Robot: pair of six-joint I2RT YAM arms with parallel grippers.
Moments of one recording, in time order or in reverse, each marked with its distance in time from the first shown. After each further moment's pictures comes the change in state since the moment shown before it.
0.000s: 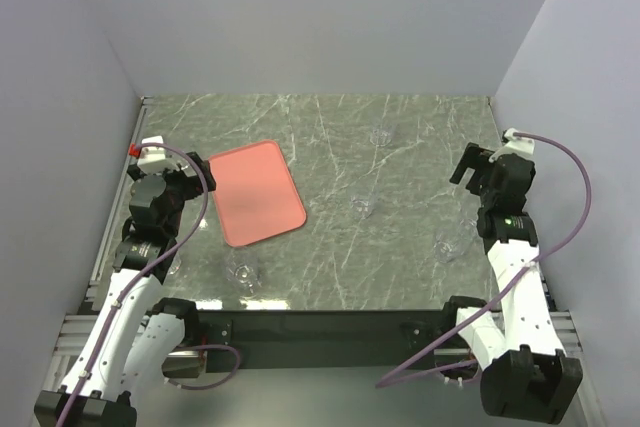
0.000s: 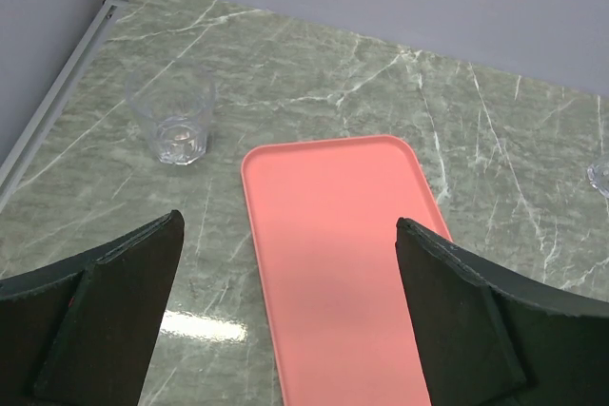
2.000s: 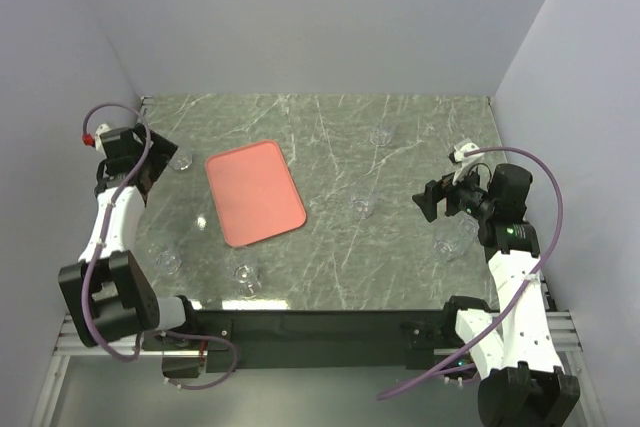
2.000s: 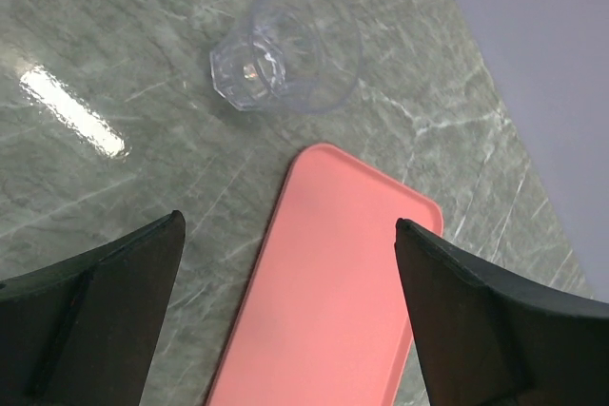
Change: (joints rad) left arm 0.431 0.598 0.282 -0.116 0.246 -0.494; right arm -0.017 -0.076 -0.013 -0.176 -0.792 -0.467
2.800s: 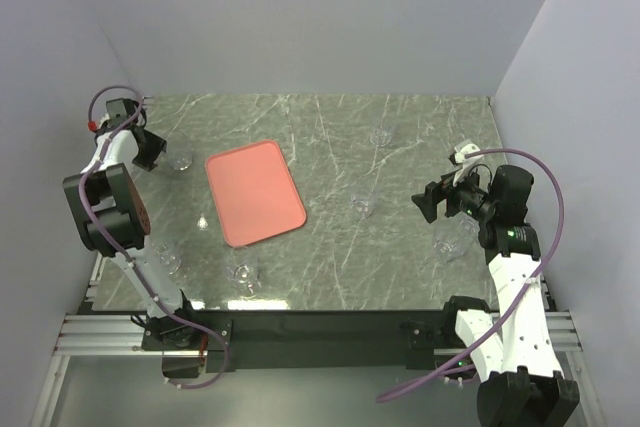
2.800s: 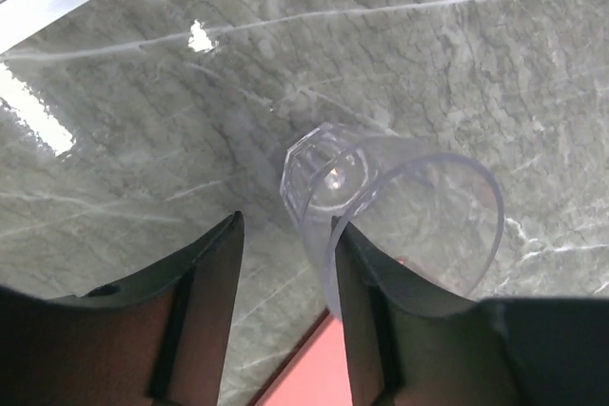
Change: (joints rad) left arm 0.036 0.614 0.528 -0.287 -0.105 -0.066; right arm 0.000 -0.021 0.000 0.000 -0.023 0.000
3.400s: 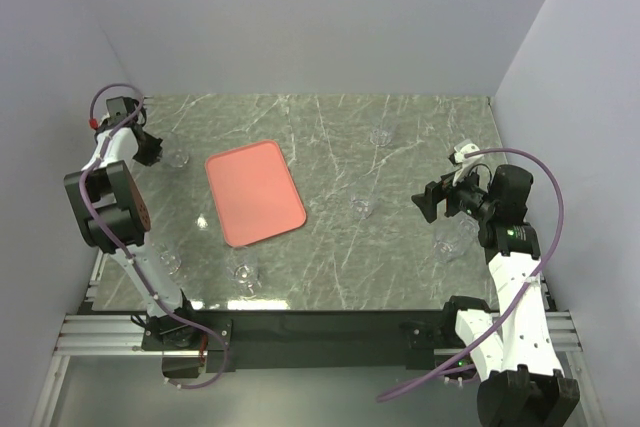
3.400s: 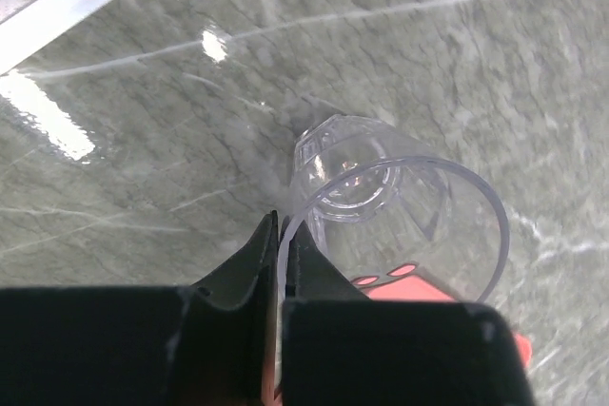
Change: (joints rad) left arm -0.002 0.042 0.050 -0.029 -0.008 0.036; right arm 0.000 0.007 0.000 0.000 0.003 0.000
